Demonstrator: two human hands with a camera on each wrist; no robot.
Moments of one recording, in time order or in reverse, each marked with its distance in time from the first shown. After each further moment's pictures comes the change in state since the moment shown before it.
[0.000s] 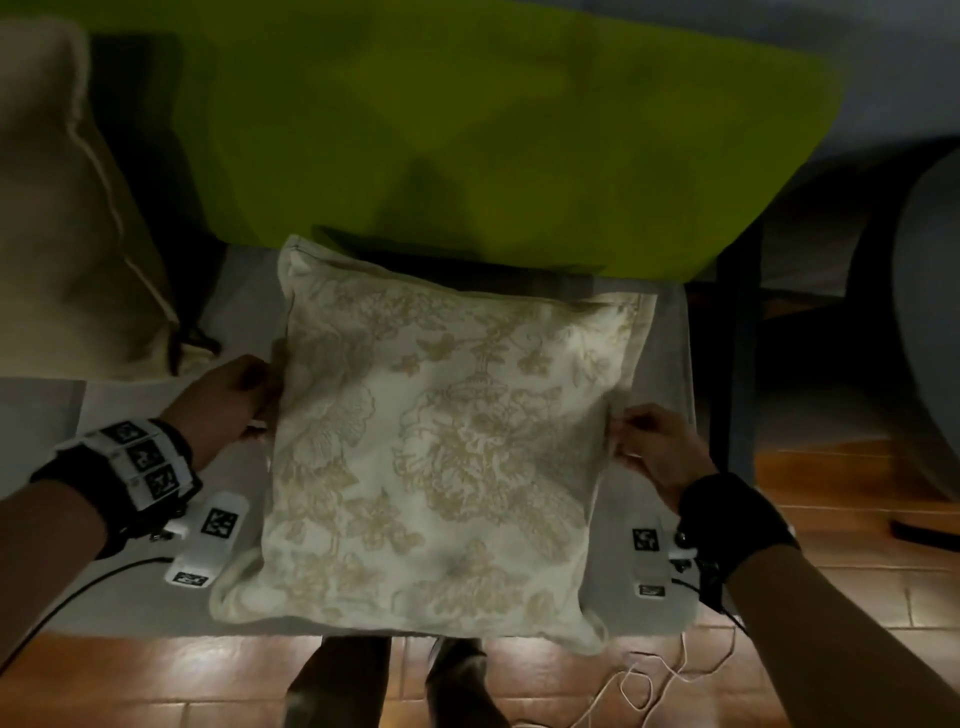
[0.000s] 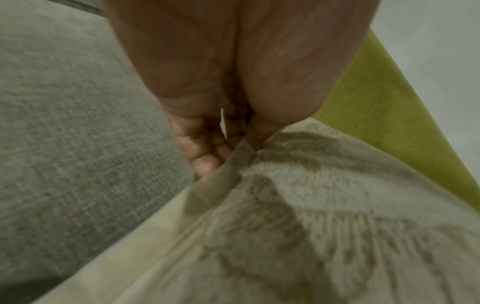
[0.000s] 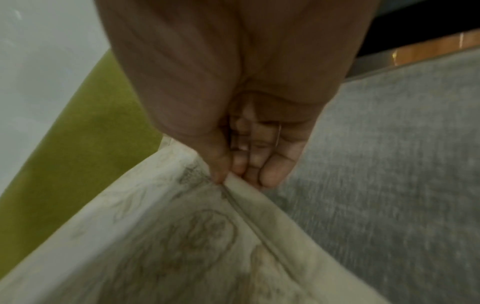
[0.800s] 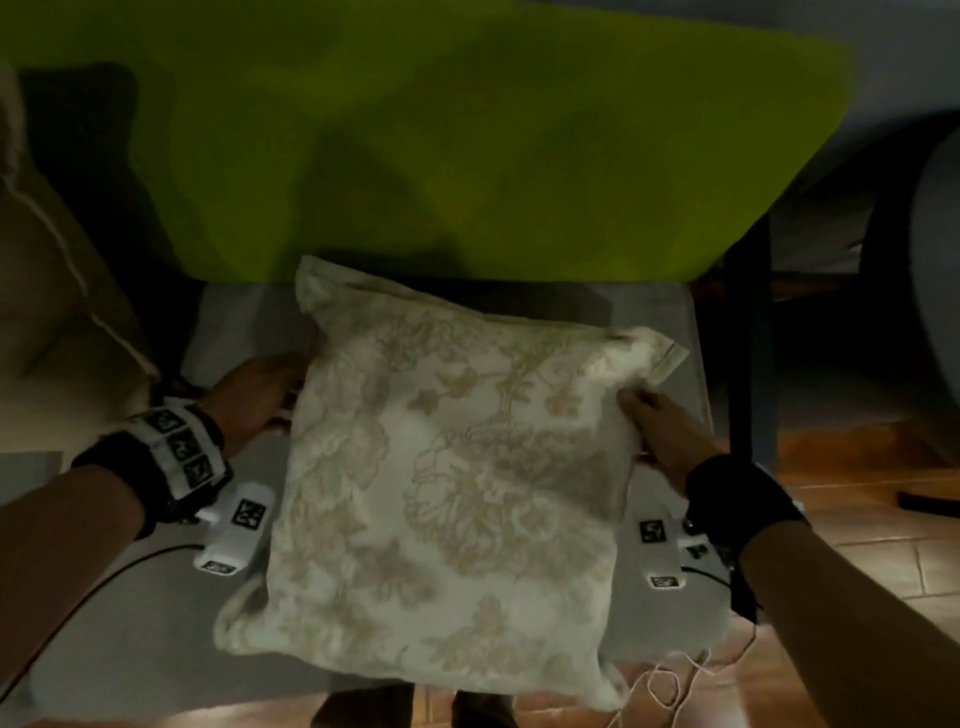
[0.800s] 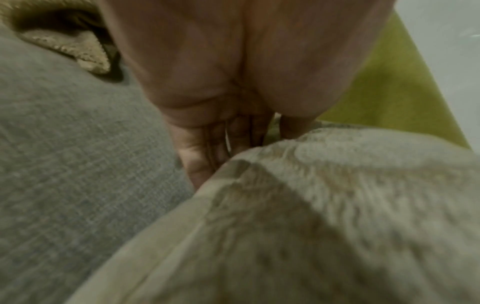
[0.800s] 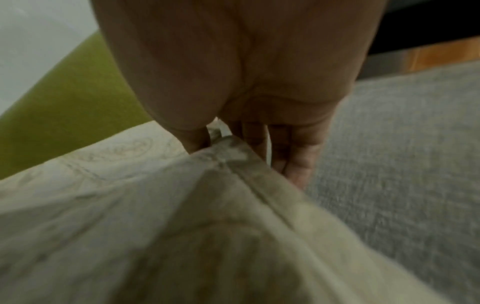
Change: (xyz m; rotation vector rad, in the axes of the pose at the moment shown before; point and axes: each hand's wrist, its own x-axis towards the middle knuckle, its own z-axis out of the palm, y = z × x) left_hand 0.062 0.049 0.012 -0.036 -0.179 -0.008; right_hand 0.044 -0.012 0.018 -0.153 0.047 0.010
